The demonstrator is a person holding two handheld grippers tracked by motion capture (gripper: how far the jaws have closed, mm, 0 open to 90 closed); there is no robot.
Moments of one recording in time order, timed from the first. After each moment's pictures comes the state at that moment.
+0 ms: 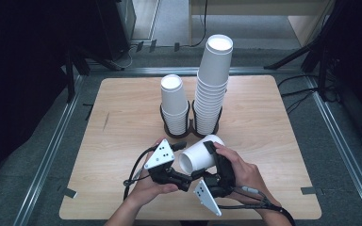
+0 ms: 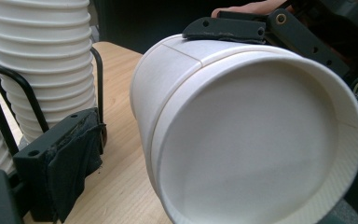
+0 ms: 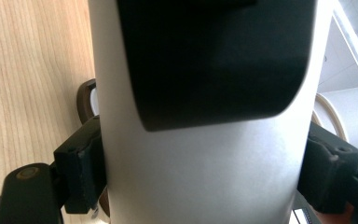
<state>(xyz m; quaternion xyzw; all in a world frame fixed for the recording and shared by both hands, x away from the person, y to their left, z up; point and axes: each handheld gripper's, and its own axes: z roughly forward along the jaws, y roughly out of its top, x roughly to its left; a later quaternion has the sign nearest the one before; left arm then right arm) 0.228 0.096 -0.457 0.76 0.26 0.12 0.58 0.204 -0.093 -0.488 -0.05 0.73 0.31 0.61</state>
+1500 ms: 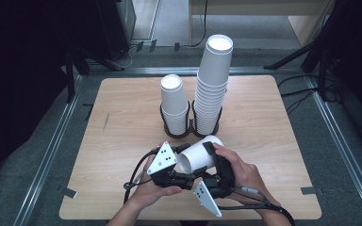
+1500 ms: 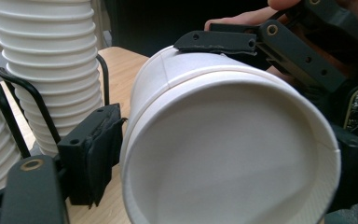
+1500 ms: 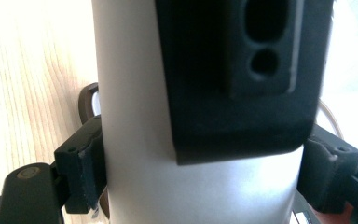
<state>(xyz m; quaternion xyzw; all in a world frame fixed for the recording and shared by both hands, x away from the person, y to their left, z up) 0.217 0.089 -0.453 0.76 0.27 0.15 0.58 0.202 -0.093 -0.489 -0.06 0.73 0.31 0.61</state>
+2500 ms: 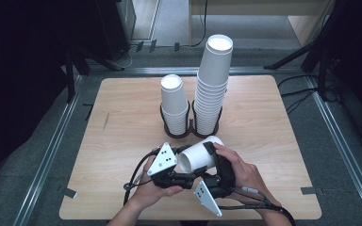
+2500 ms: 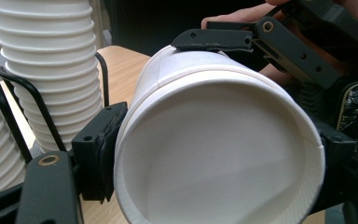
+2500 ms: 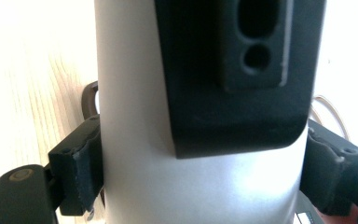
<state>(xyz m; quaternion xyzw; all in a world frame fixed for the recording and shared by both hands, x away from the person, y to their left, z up) 0.217 0.089 -0.454 0.76 0.27 0.15 0.57 0.203 -0.094 -0.491 -0.06 0.73 0.31 0.61</state>
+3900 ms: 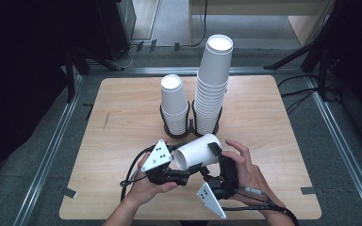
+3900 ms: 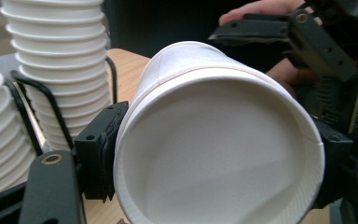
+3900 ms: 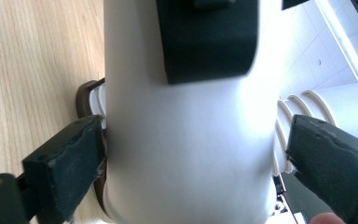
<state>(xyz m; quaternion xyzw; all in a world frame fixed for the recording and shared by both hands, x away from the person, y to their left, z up) 0.225 0.105 -0.451 0.76 0.26 0.15 0.58 0.201 -0.102 -0.491 -0.06 0.72 0.32 0.61</state>
